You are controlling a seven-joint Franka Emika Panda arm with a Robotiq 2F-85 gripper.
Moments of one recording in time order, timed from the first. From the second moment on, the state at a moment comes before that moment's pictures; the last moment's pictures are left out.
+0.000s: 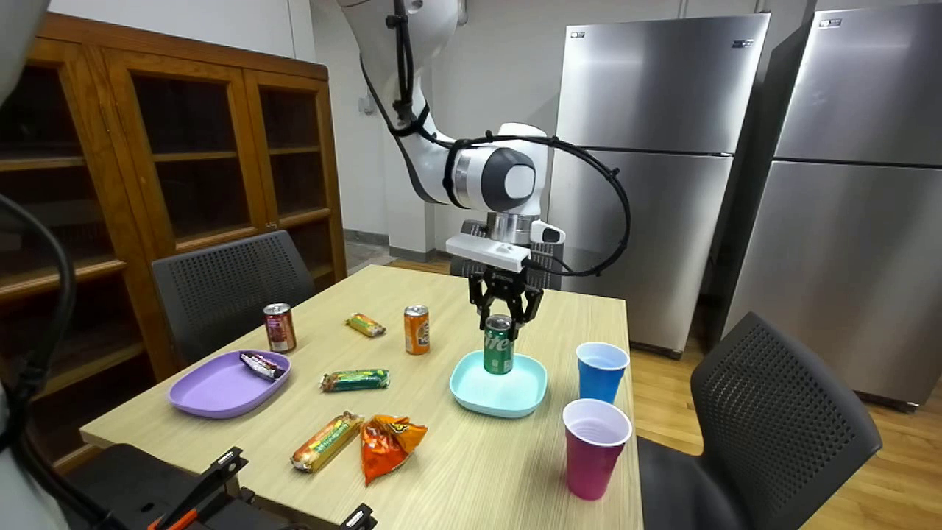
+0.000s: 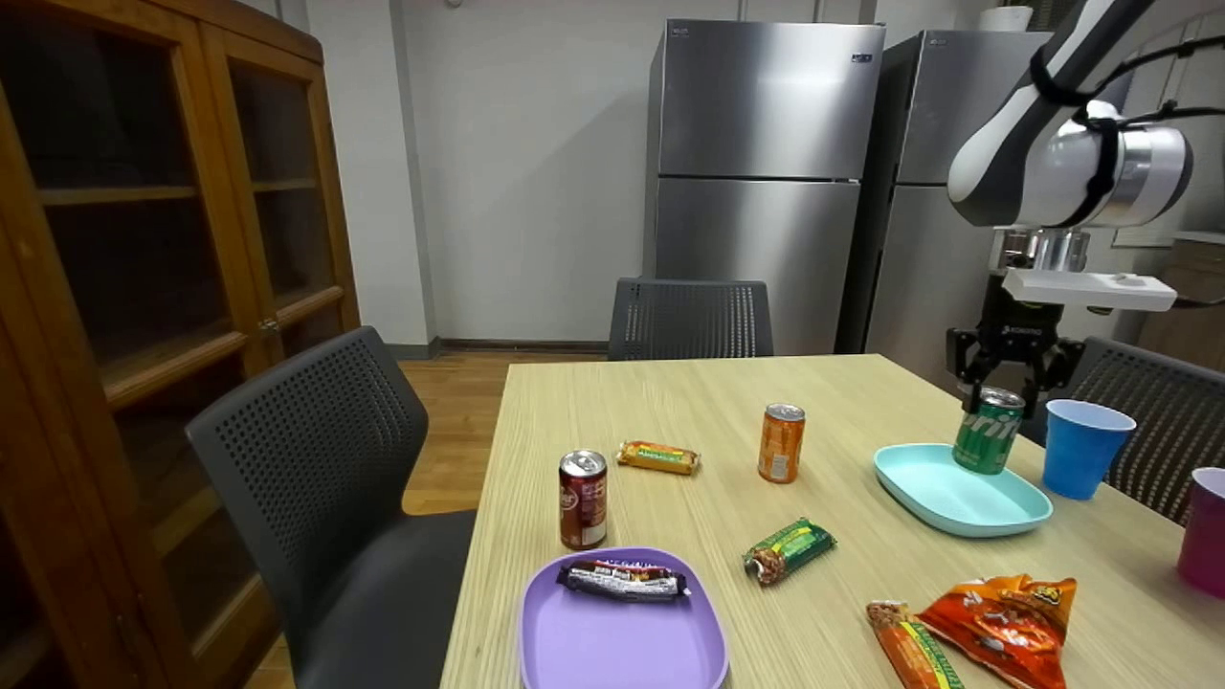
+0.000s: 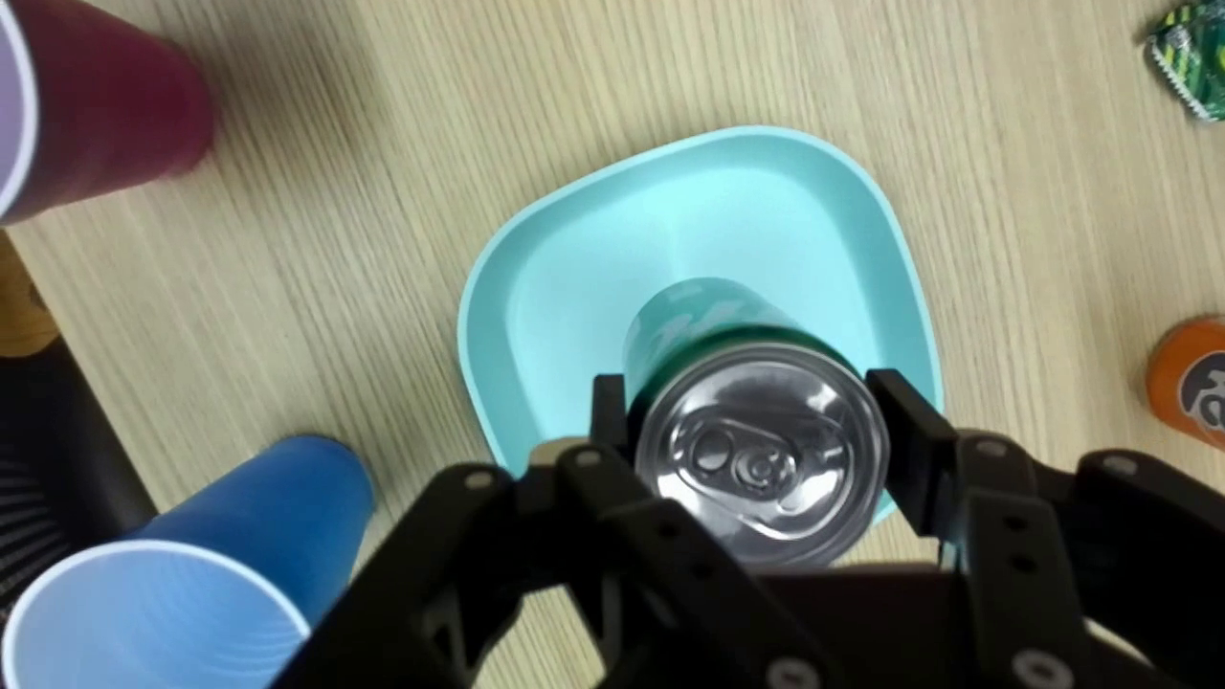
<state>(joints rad) -0.18 0.52 -0.08 -1.93 0.05 2.36 -0.11</state>
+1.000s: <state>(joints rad) -0.22 0.67 -0.08 -1.80 0.05 2.34 -0.11</state>
